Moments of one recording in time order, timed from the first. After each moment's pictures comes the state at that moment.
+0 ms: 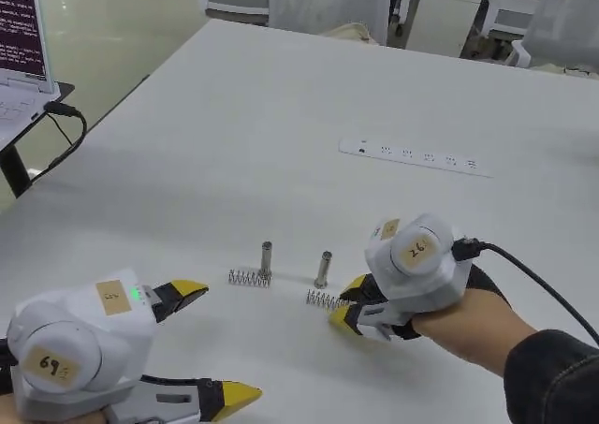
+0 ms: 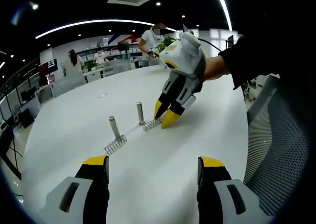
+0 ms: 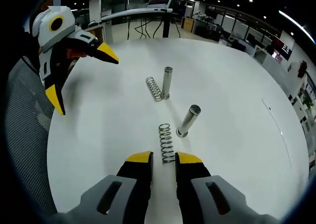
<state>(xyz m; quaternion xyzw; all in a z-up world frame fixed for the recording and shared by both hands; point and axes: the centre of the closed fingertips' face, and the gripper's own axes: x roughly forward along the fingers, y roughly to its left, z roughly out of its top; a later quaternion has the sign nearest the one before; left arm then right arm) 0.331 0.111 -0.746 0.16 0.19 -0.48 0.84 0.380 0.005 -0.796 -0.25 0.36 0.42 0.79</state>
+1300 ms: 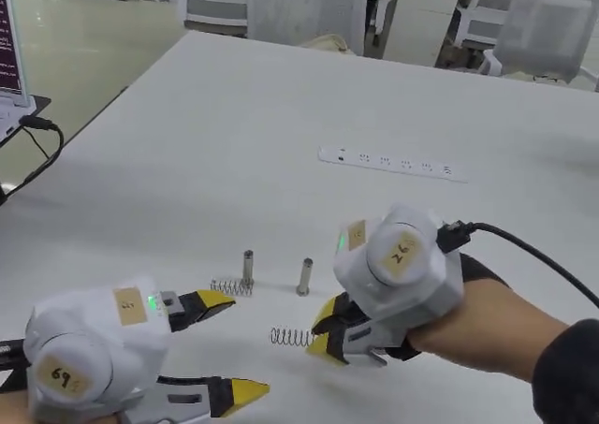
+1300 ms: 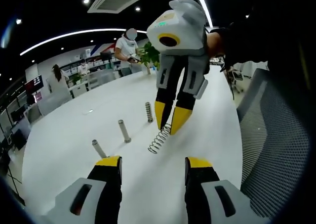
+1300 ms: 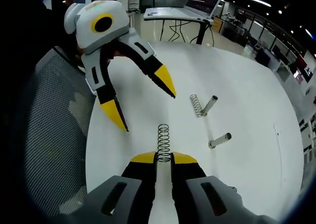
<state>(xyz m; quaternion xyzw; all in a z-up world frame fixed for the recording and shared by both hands) 0.320 0.075 -0.731 0.20 0.14 -0.55 0.80 0.315 0.038 -0.742 -0.30 0.37 0.50 0.72</state>
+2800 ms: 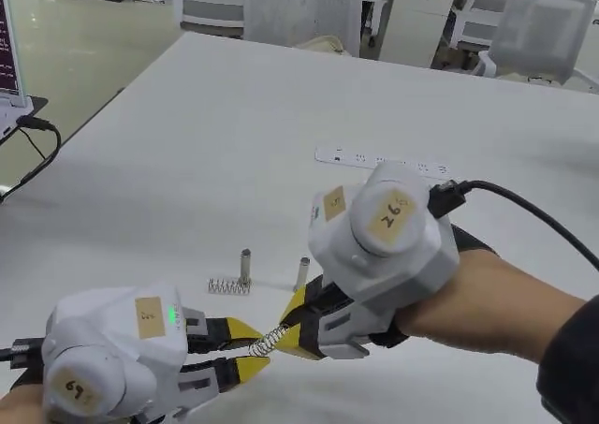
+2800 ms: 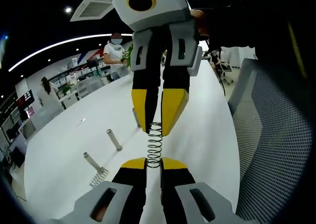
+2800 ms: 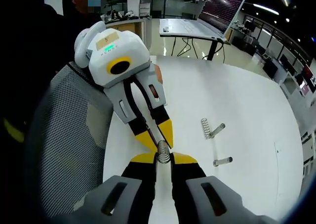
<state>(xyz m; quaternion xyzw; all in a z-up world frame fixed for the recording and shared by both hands) 0.309 0.061 -0.729 0.23 0.12 -0.58 0.77 0.299 0.068 -0.703 -0.30 0.35 0.54 0.71</state>
